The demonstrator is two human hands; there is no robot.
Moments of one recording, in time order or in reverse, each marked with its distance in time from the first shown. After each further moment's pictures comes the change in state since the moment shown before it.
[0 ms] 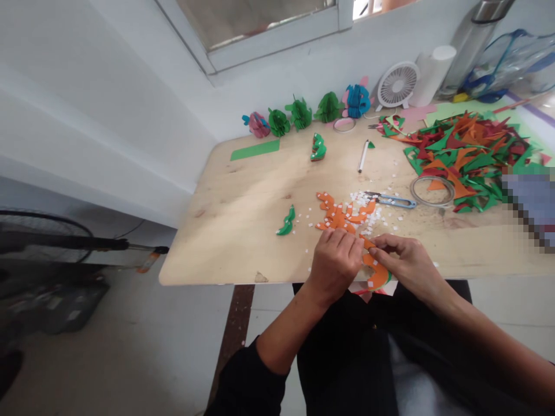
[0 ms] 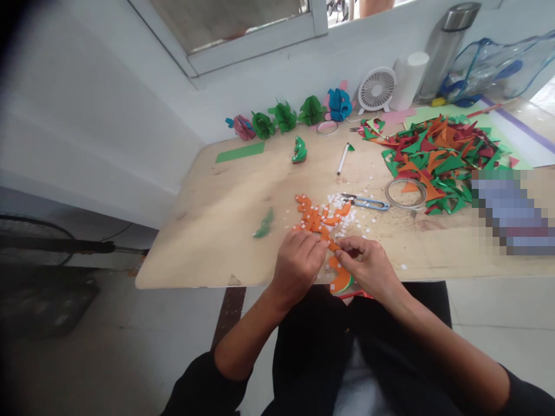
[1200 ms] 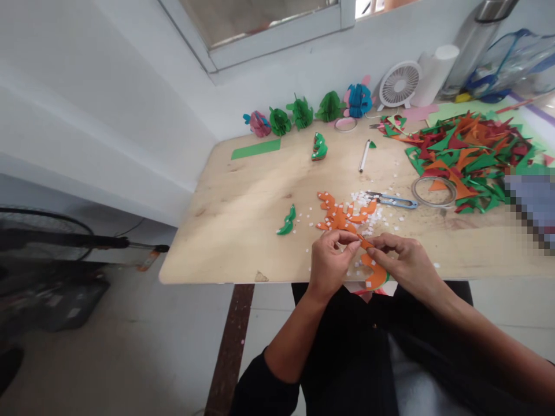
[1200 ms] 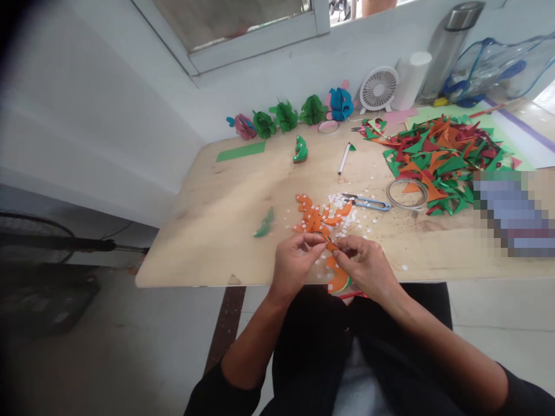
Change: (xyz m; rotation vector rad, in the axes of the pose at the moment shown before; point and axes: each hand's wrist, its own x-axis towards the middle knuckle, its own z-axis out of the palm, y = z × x) left_hand 0.000 0.004 0.003 -0.899 0.040 -0.809; right_hand 0.000 -0.009 0.004 -0.091 0.022 -0.059
